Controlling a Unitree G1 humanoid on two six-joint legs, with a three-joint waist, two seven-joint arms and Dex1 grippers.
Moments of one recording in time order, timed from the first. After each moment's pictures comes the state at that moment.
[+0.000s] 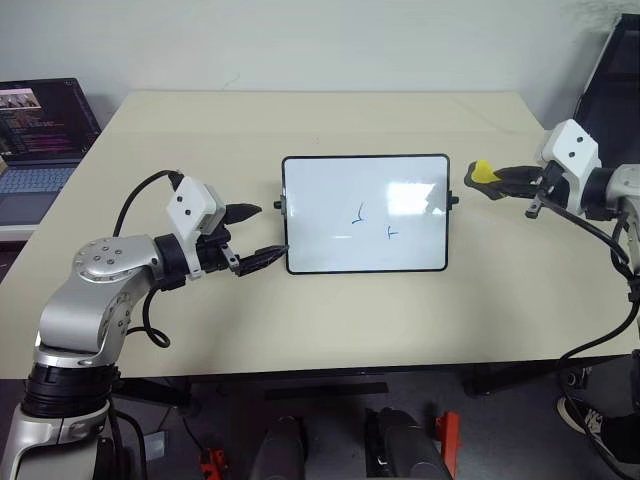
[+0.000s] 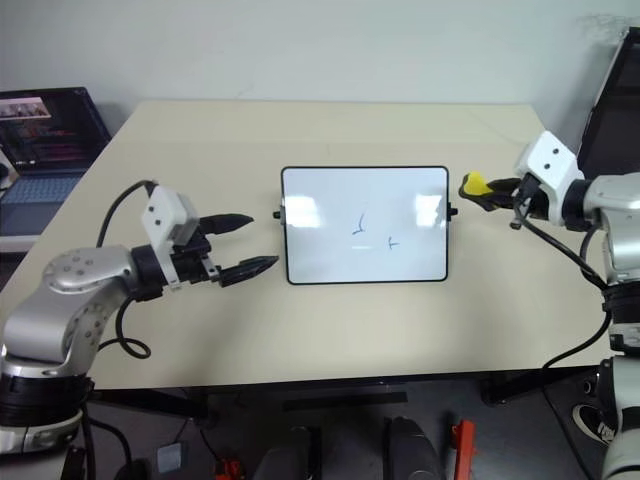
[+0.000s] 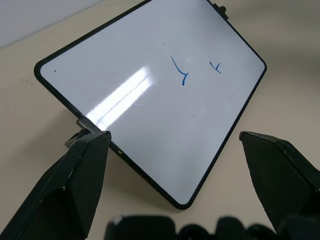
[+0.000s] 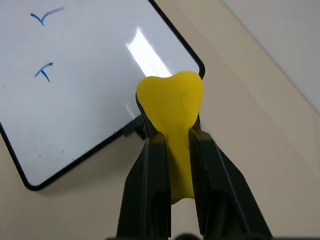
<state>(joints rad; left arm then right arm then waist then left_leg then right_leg) -0.39 0.78 0.12 -0.24 -0.45 0.55 -0.89 -0.84 -0.87 0.00 0.40 0.07 0.17 1.11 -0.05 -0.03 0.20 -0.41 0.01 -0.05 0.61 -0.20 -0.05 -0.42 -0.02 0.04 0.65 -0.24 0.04</state>
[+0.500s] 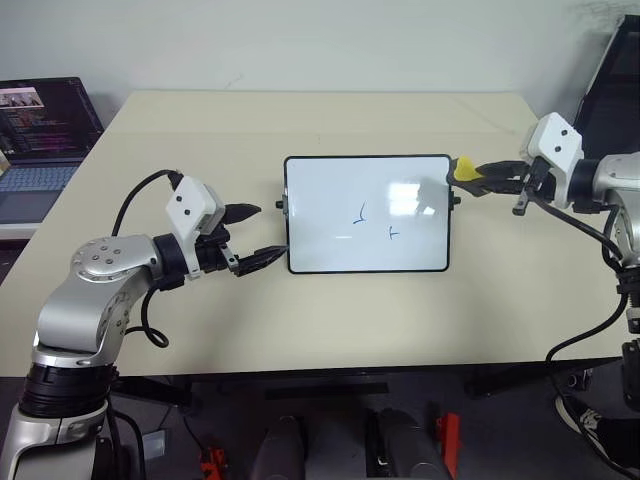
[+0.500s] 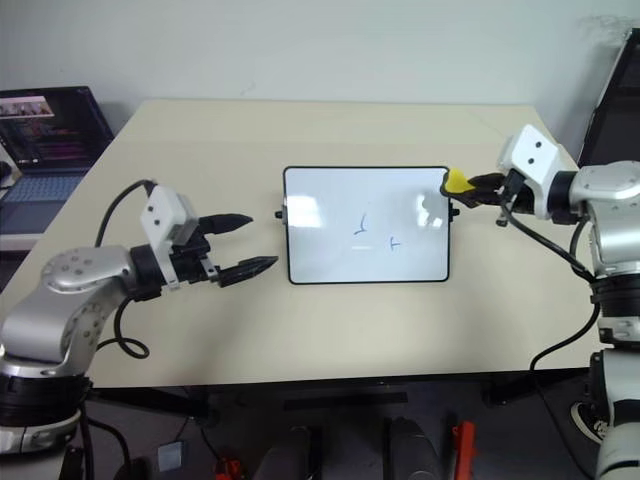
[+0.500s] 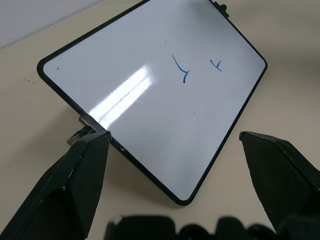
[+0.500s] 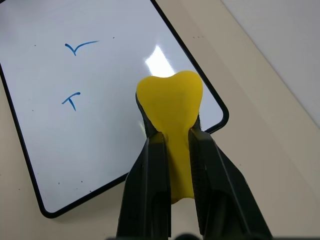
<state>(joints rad) -0.39 0.79 0.12 -0.24 -0.45 0.55 -0.89 -0.88 -0.84 0.03 0.37 0.08 0.17 1.16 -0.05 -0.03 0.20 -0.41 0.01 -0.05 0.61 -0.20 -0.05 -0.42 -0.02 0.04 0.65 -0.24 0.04</state>
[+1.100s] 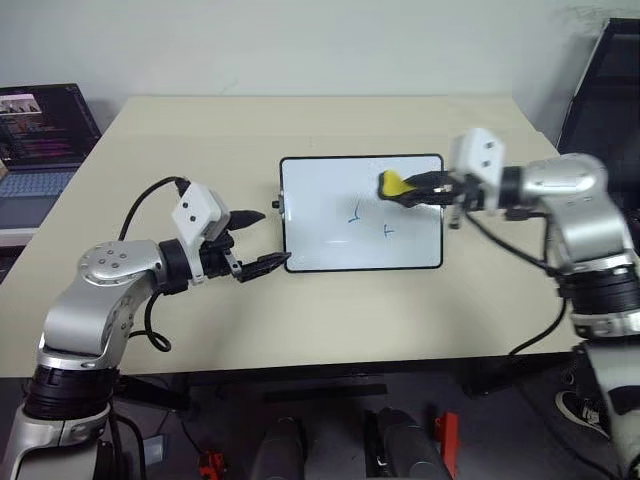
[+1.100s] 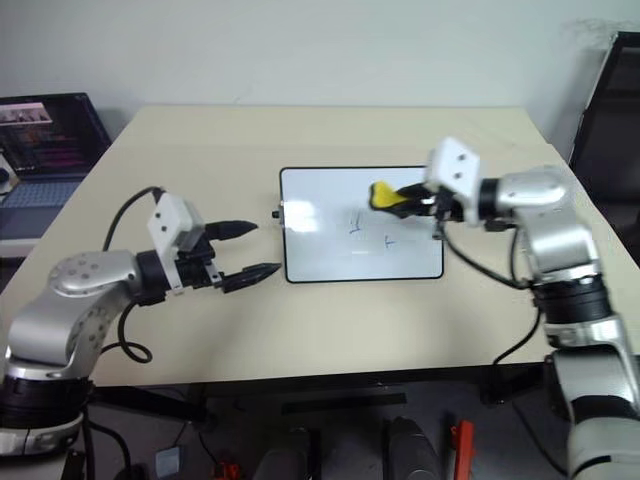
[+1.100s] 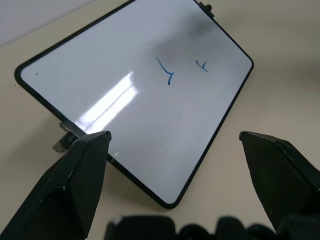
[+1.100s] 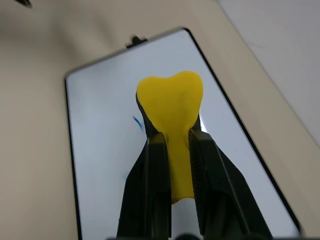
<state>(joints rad) -0.37 0.78 0.10 -0.24 -0.45 0.54 -0.91 -0.89 -0.61 0.16 0.17 0.09 0.24 1.11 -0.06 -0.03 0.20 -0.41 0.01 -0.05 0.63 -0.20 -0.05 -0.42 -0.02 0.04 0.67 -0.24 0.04</state>
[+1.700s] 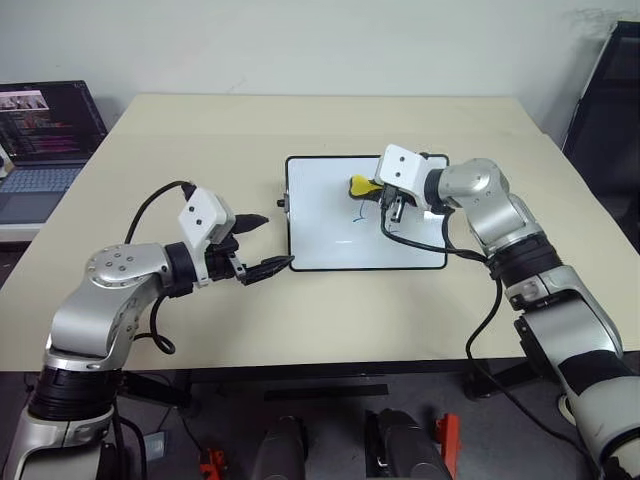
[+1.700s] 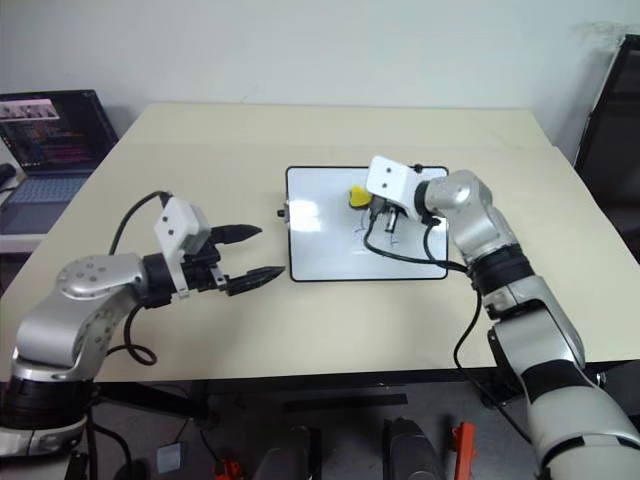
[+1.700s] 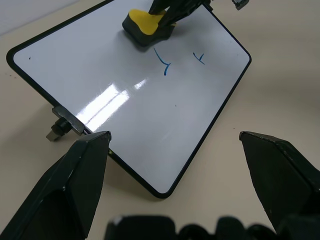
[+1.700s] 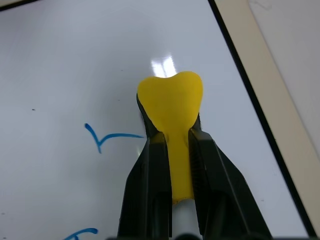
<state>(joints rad) -0.36 0.77 0.08 -0.24 -0.44 0.54 -0.89 -1.12 -0.42 0.35 0.64 -0.23 0.07 0.84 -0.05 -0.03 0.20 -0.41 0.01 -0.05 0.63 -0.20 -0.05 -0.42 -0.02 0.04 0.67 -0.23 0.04</state>
